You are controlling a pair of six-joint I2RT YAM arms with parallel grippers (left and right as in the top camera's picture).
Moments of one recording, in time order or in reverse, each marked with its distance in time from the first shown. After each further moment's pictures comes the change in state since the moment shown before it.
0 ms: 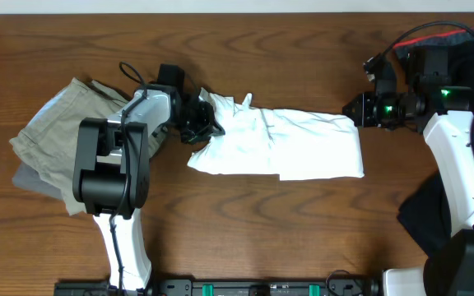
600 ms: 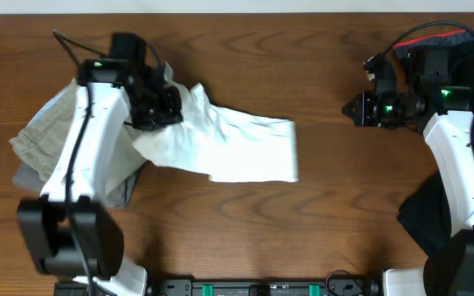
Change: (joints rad) left arm 0.074 -0.416 0.197 -0.504 -0.358 0.200; right arm 0.000 0.000 0.000 0.013 0.000 0.000
